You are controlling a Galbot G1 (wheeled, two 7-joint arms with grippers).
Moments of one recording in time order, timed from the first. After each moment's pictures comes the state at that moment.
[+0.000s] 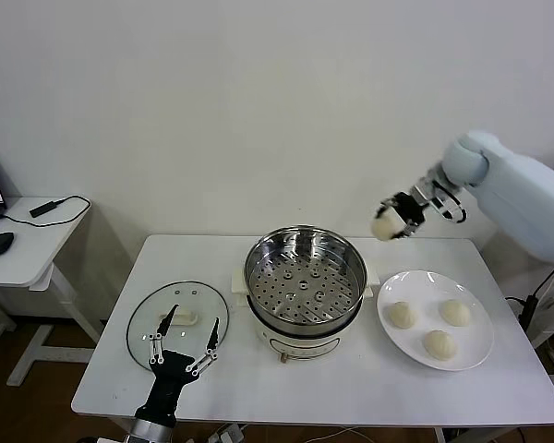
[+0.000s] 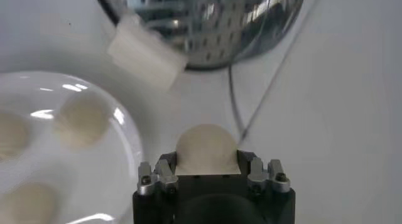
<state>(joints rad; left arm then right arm) 1.66 -1.28 -0.41 -2.03 0.09 -0.35 -0.09 0.49 0.89 -0.96 1.13 -0.12 0.49 -1.15</state>
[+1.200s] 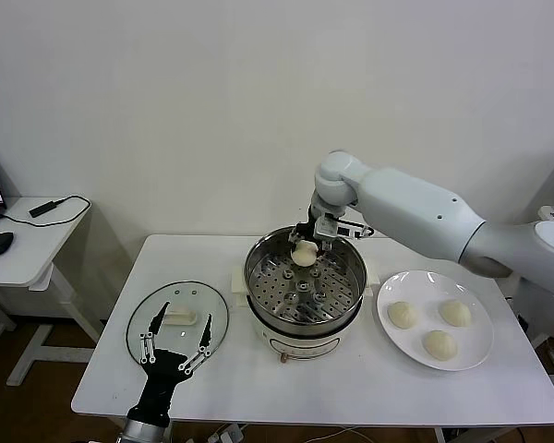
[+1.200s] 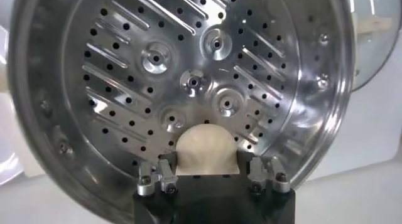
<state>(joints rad) 1.67 -1.28 -0.43 -2.04 0.08 -0.37 -0.10 0.35 1.19 -1.02 1.06 -0.44 0.67 -1.09</state>
